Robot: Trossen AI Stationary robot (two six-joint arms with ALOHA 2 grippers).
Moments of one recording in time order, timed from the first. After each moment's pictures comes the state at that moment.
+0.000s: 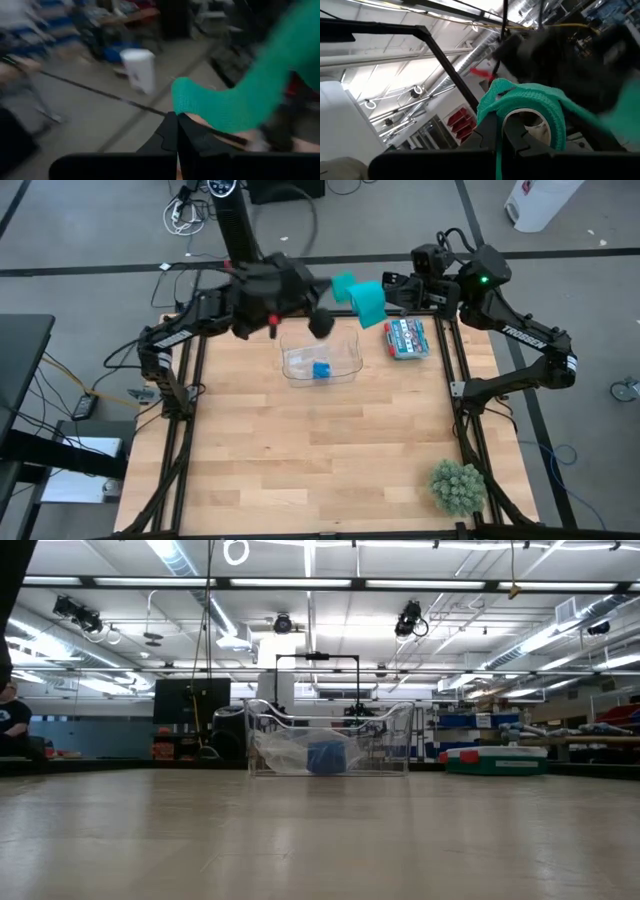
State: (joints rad) left arm 0.07 1.76 2.36 -0.73 -0.59 0.02; right arm -0.42 1.21 1.42 0.29 -0.73 0.99
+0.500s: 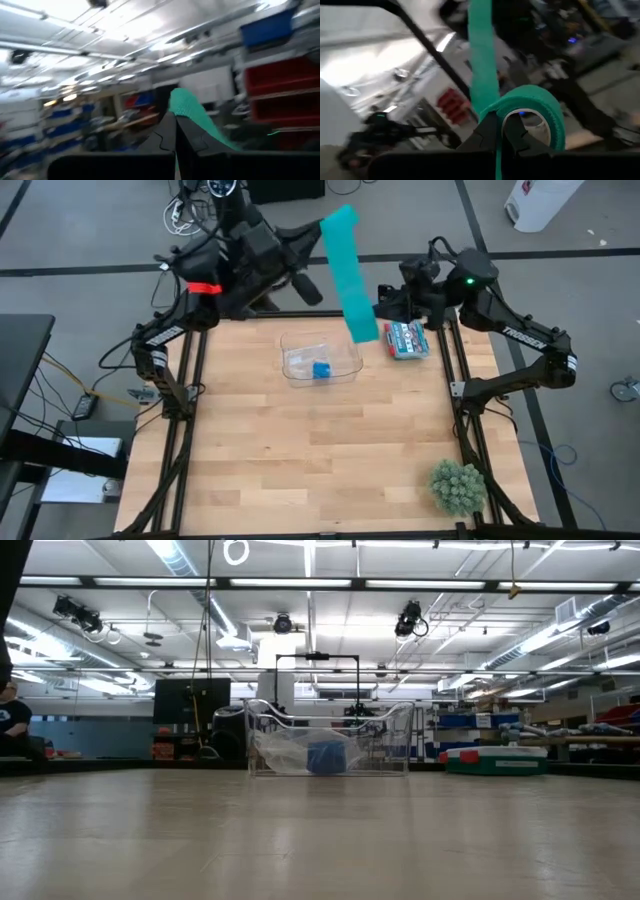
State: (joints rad) left arm 0.08 1.73 2.36 -0.14 -0.40 0.38; right arm -0.41 1.21 1.42 0.05 -0.74 0.85
